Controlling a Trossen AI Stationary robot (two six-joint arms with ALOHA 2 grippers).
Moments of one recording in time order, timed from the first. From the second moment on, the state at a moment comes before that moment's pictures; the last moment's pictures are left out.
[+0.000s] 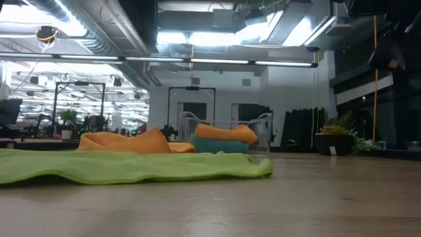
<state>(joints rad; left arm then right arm) -0.53 2.08 1.92 -1.23 -0.23 -0.74 0.51 1.16 0.75 -0.45 -0.13 0.88</state>
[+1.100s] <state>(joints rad) -0.73 2.04 1.58 -1.07 -0.03 -1.48 0.43 1.72 0.93 0.03 0.06 0.16</state>
